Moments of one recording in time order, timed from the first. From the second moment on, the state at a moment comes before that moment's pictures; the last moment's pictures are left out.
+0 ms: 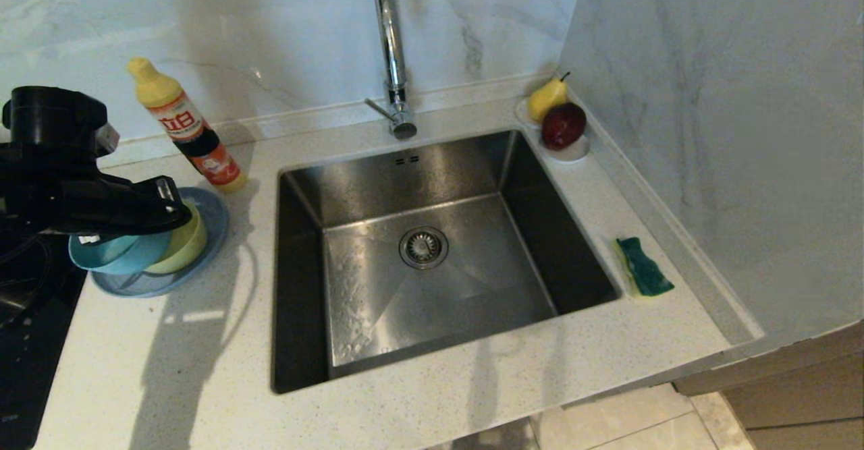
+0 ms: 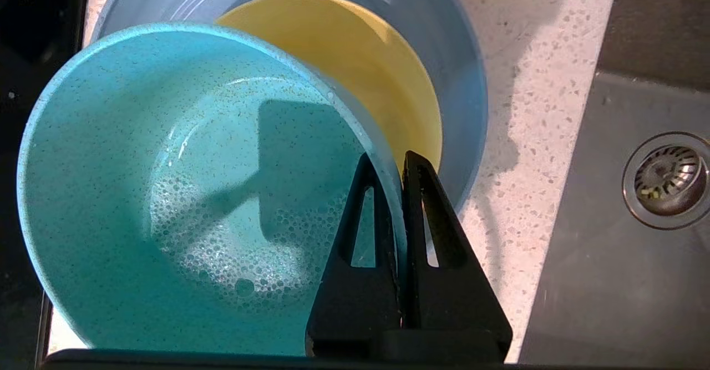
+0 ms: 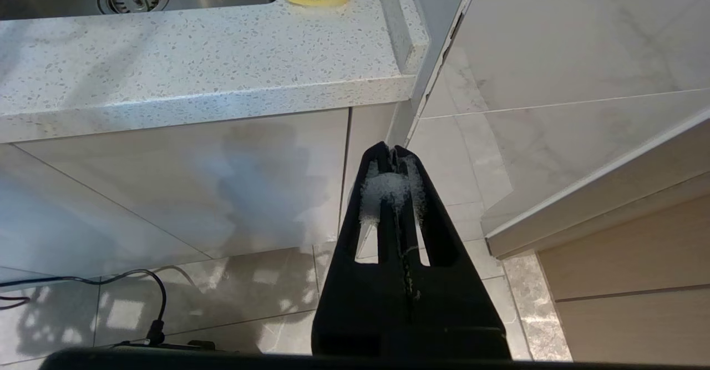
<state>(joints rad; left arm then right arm) 0.15 1.72 -1.28 0.08 0.12 -0.27 0.00 0.00 0.00 0.00 0.03 -0.06</state>
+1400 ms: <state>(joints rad) 0.12 1.75 -1.32 0.03 0.17 -0.27 0.00 0.00 0.00 0.00 0.03 -0.06</state>
